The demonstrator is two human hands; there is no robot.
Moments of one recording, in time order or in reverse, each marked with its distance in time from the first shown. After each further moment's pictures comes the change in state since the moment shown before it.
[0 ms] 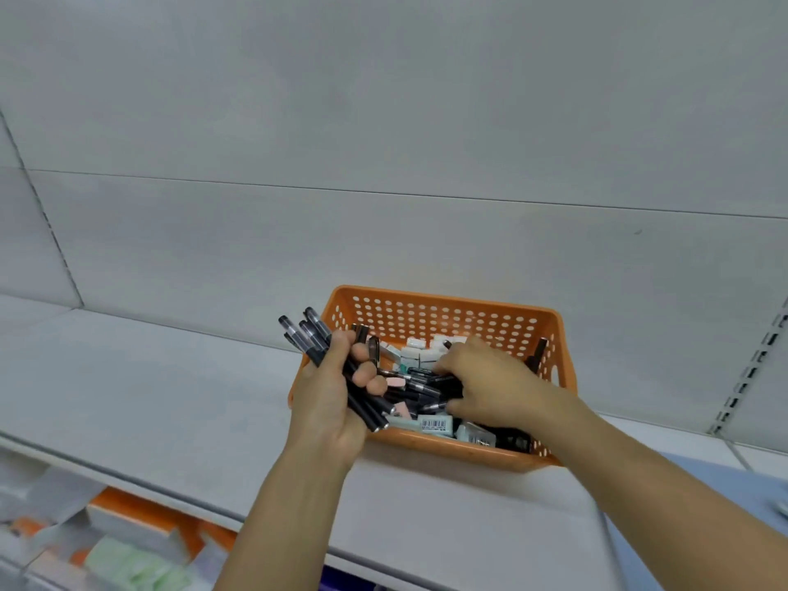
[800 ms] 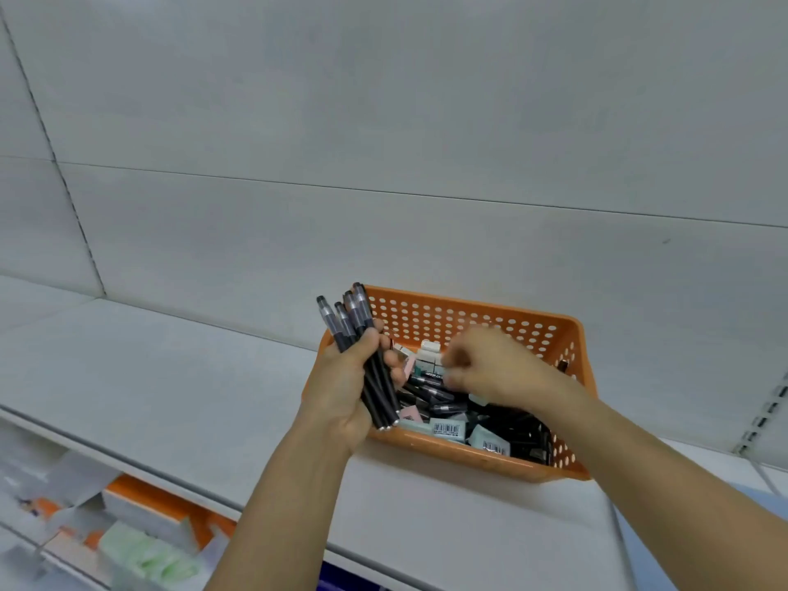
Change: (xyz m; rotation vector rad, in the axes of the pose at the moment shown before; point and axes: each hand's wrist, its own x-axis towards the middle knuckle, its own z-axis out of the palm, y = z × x) left_hand 0.006 0.010 0.005 0.164 -0.071 -0.033; right_hand 0.014 -0.015 -0.023 0.277 0.003 0.146
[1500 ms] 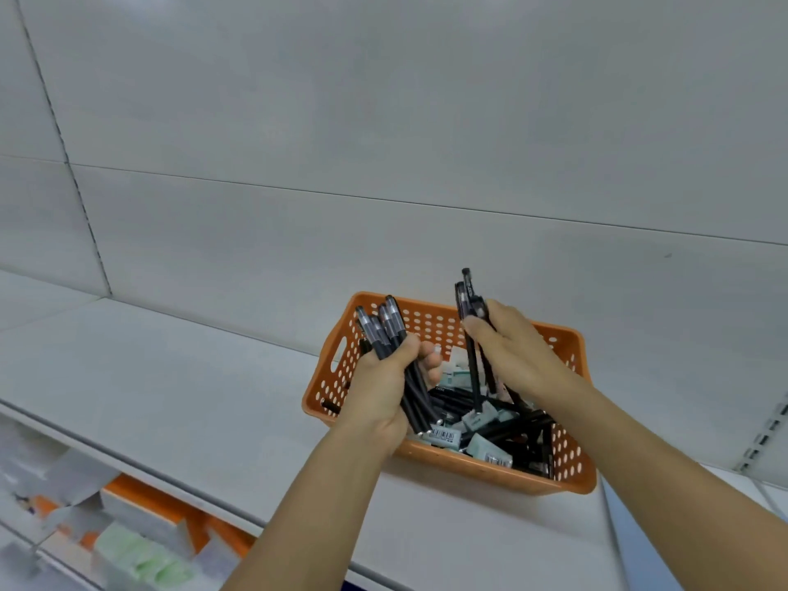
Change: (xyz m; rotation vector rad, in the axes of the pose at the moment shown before) left_hand 0.006 -0.021 0.024 0.092 0.046 -0.045; right_hand 0.001 0.012 -0.014 0.386 0.307 -0.051
